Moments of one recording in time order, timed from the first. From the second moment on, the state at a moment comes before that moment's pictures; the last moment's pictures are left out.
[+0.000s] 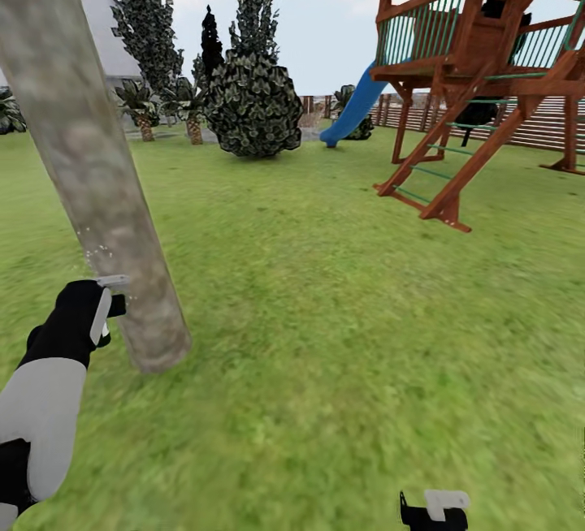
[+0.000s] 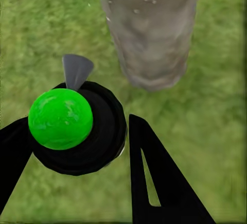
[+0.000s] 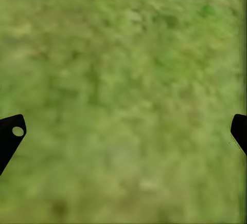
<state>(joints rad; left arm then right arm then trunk) -0.96 0.21 0.27 -0.85 -0.08 0.88 0.20 -0.40 -0.06 0.29 -0.09 -0.22 -0.50 -0.21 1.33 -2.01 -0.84</state>
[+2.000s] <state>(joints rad) -0.78 0.28 0.29 -0.92 -0.08 0.88 0.21 -0.40 -0.06 0.29 -0.09 -0.22 -0.50 -0.21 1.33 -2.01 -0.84</state>
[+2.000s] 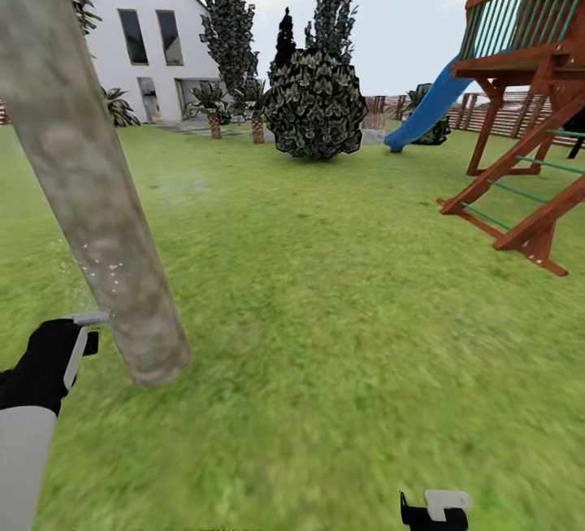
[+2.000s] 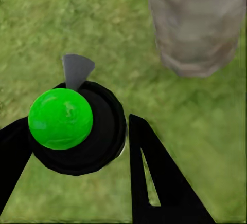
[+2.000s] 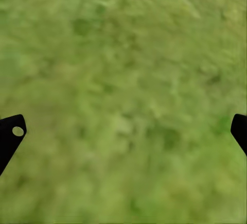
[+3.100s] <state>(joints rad) -0.63 0.17 0.29 -0.91 -0.09 0.65 0.22 -0.40 -0.06 0.29 -0.09 -0.22 -0.51 -0.22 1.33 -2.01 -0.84</state>
